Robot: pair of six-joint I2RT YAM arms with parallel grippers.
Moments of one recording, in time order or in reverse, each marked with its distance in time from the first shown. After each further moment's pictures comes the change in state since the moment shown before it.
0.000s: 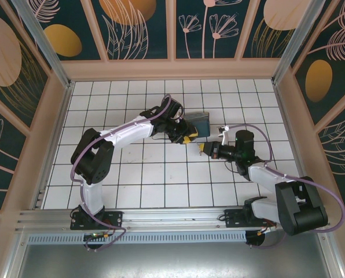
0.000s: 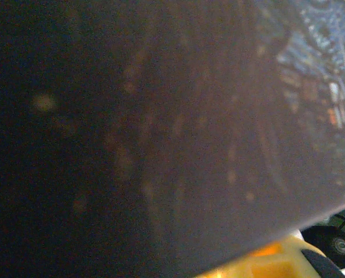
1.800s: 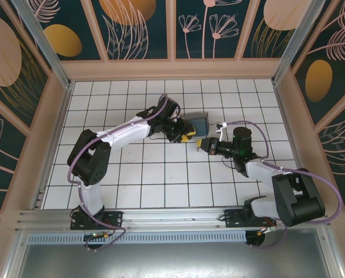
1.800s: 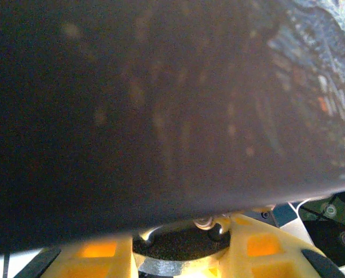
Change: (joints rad) left arm 0.013 -0.034 -0.041 0.037 -0.008 -0.018; right arm 0.029 0.078 0.037 0.100 0.008 0.040
